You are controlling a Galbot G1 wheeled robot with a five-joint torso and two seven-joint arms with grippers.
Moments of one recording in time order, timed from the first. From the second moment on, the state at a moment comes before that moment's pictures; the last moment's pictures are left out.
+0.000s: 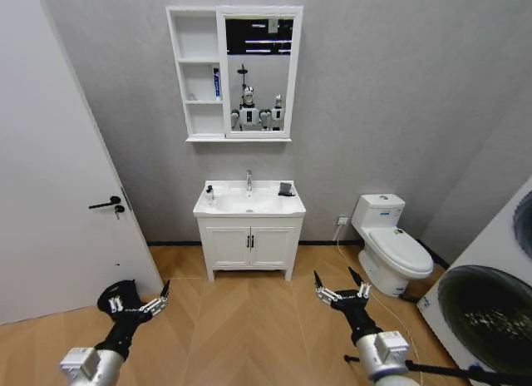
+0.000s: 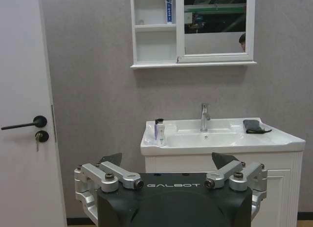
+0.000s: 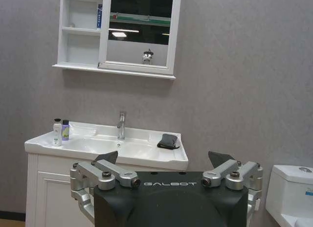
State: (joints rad) left arm 1.84 -1.38 -0.88 -2.34 -0.34 0.14 0.13; right arm -1.78 1.41 0.57 2.41 0.05 -0.16 0.03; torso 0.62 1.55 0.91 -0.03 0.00
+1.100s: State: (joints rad) left arm 1.80 -1.37 -0.87 -2.34 -0.33 0.14 0.13; right arm -1.78 1.41 0.60 2.42 0.04 -0.18 0.05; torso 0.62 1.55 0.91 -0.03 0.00
